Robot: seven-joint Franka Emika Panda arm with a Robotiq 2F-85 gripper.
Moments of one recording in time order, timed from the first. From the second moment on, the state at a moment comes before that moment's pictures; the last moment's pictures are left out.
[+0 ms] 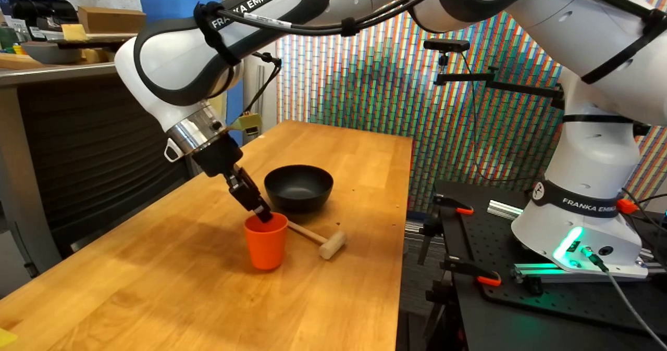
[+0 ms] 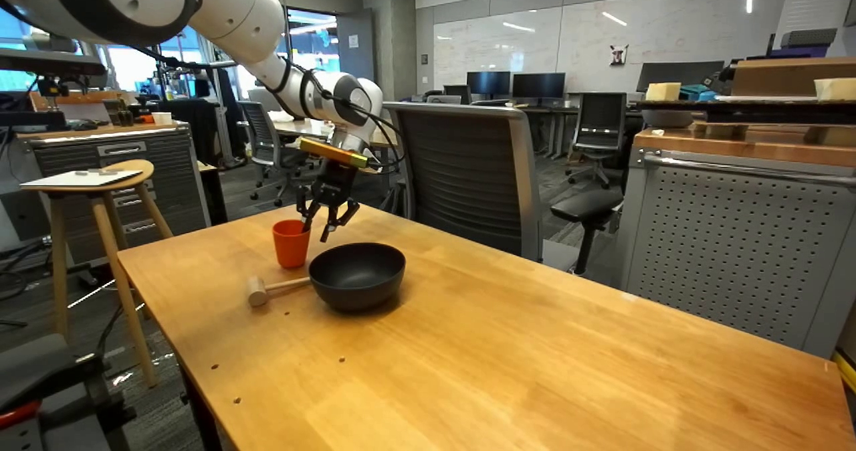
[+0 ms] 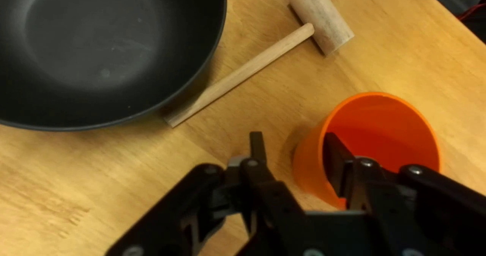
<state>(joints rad) 0.16 0.98 0.15 -1.12 -0.06 1.50 -0.35</state>
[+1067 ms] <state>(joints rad) 0.07 0.83 0.03 -0.99 -0.09 1.41 -0.31</state>
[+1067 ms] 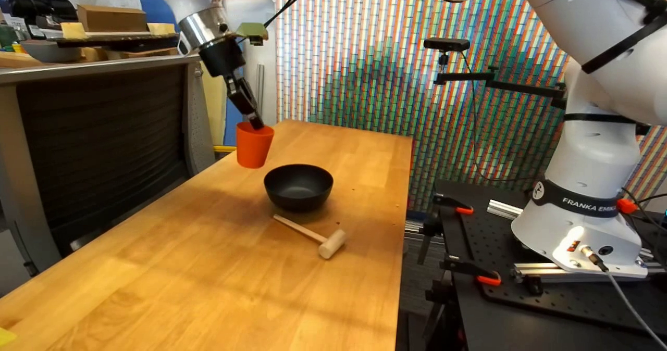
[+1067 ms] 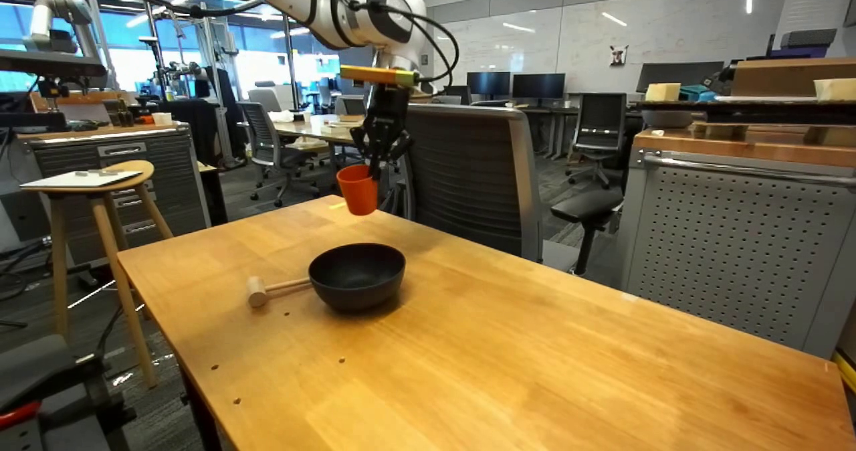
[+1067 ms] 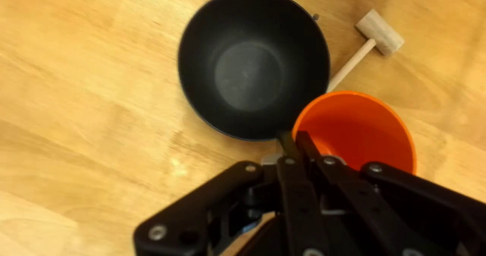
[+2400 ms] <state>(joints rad) -0.01 0.75 0.00 -1.43 -0.09 1.66 -0.15</state>
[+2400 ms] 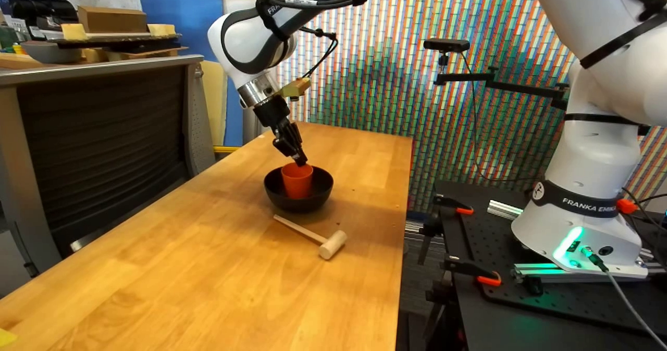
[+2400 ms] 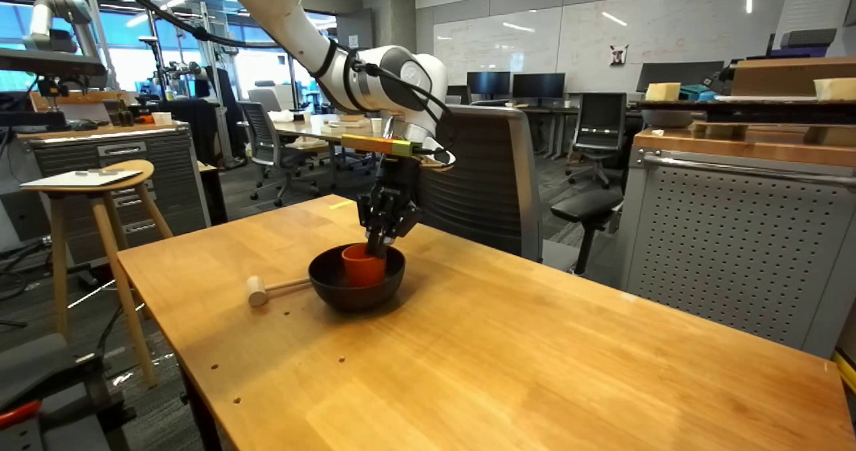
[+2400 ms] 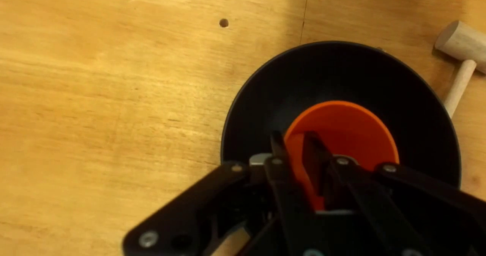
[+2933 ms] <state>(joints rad) -0.02 0.50 -0.04 -1.61 -0.11 1.82 -0.12</state>
